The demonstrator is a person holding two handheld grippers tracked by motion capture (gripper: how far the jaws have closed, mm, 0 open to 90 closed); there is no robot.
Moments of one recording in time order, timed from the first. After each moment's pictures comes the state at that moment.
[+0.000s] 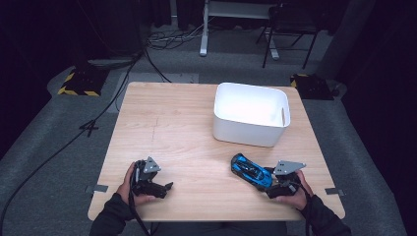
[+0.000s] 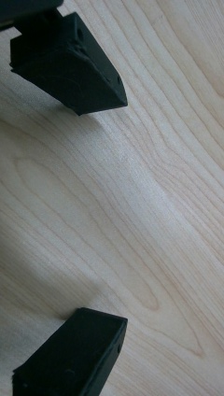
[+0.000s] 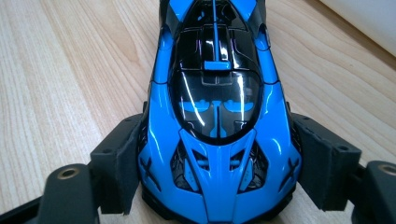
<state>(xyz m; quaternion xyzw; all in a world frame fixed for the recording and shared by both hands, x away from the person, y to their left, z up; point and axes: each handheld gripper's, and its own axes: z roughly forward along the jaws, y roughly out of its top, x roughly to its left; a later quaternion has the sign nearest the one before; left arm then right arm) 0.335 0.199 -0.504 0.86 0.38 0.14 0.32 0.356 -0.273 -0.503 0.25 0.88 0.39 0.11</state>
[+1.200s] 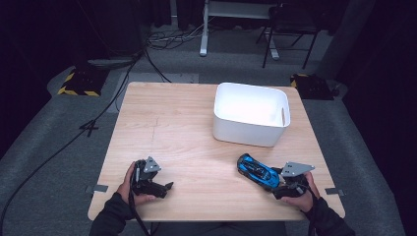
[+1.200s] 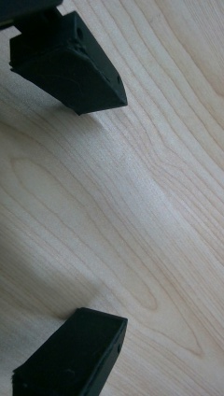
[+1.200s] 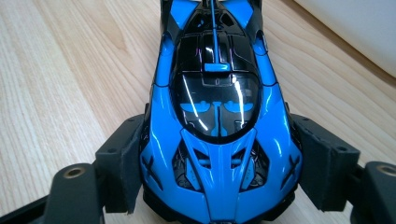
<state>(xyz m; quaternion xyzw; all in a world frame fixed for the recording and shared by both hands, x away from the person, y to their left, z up) 0.338 0.199 -0.504 0.86 0.38 0.13 0.32 0.347 -0.292 -0.497 0.26 0.87 0.39 0.14</state>
